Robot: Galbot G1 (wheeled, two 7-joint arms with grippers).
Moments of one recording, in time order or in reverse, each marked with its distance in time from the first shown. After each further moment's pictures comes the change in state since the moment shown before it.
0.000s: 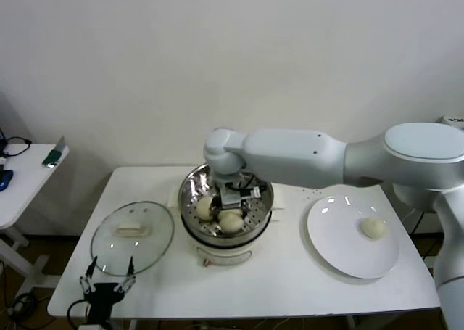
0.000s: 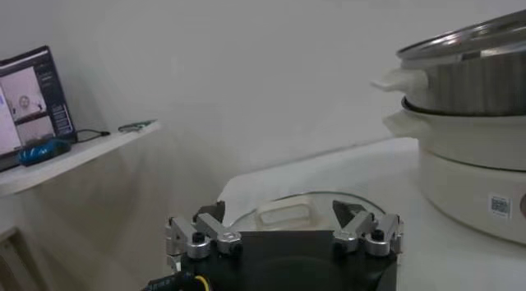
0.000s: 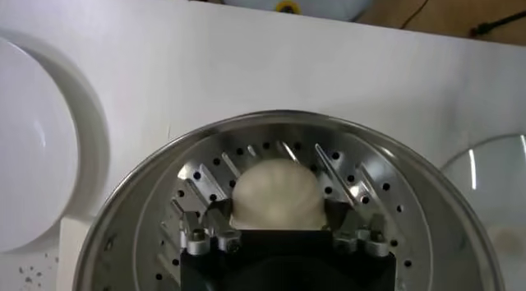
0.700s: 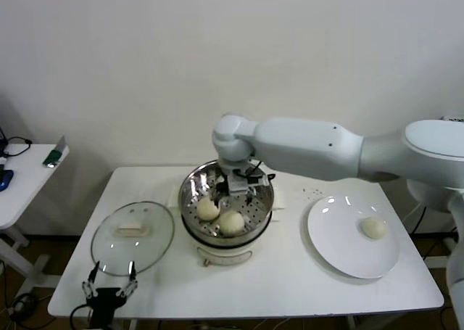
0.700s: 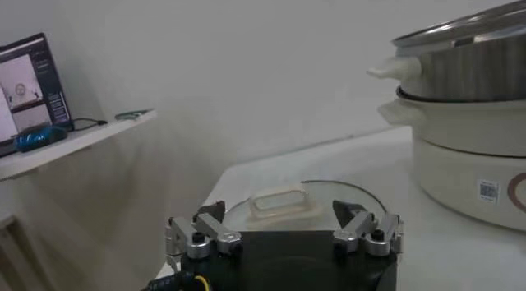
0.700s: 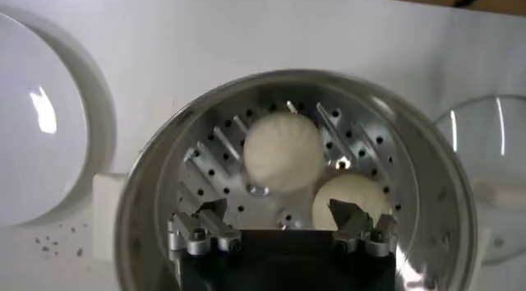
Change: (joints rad) left arm 0.015 -0.008 0.010 0.011 0.002 -0.010 -0.002; right arm 0.053 -0.111 0.074 0.010 -0.014 -0.005 0.011
